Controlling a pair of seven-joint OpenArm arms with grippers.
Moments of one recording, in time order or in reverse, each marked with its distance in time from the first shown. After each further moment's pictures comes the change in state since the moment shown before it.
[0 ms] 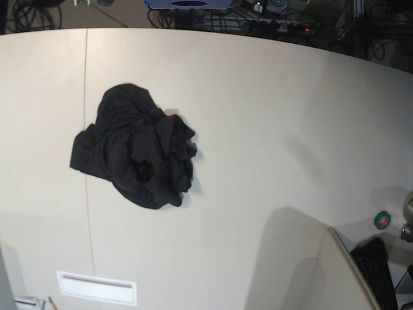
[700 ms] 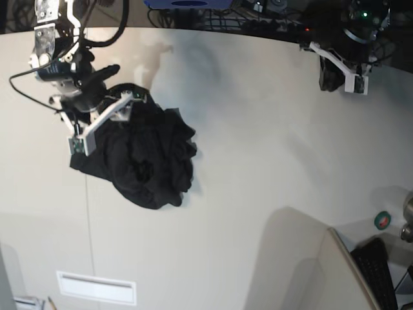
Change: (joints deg) left arm -2.4 -12.0 -6.1 40.9 -25.8 0.2 14.3; right arm 23.8 -0.7 -7.9 40.4 15.2 -0.1 -27.0
